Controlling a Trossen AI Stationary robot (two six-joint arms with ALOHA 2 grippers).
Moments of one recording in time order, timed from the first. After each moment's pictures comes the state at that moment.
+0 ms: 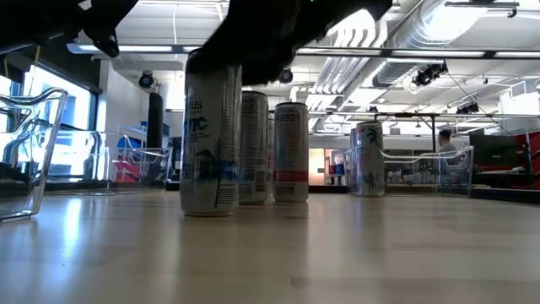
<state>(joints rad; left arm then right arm) -0.29 0.43 0.08 0.67 -0.21 0.04 0.24 1.89 1.31 0.03 0.19 0.02</state>
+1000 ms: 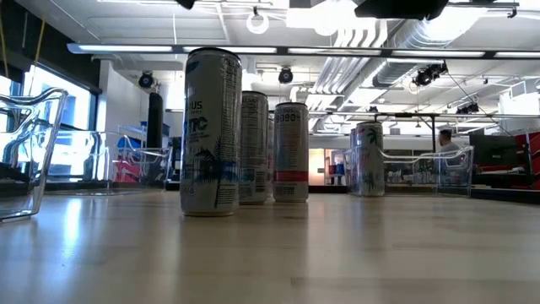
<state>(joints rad) -0.28 1.22 0.99 -0.30 -0.07 0.15 0.65 1.41 0.83 0.17 1.01 0.18</state>
